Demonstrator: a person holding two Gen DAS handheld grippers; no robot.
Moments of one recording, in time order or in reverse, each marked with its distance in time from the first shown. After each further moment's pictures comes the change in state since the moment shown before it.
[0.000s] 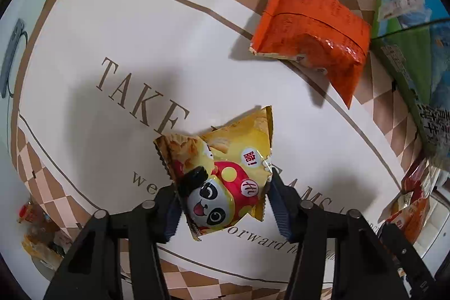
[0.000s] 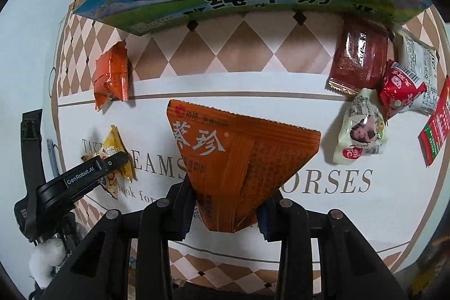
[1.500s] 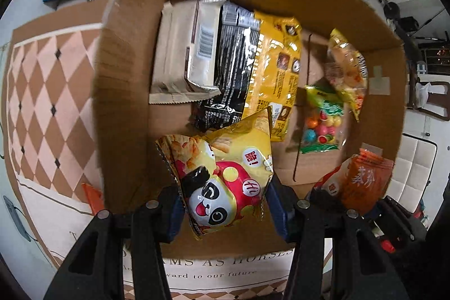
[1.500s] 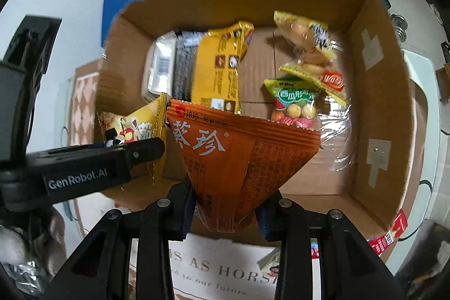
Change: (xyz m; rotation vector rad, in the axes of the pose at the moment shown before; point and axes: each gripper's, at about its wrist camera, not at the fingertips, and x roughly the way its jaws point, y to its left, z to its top) left arm -0.088 -0.251 0.136 0.450 0.082 -0.090; right arm -0.096 -0.026 0.179 -0.076 -0.137 -0.001
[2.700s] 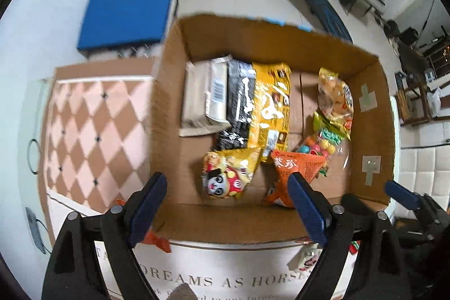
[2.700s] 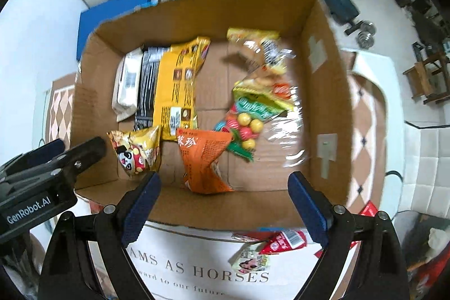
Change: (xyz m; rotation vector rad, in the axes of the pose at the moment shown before) left arm -0.064 -0.018 -0.048 0.054 -0.360 0.153; right arm -0.043 -0.027 -0.024 0.058 -0.127 -0.150
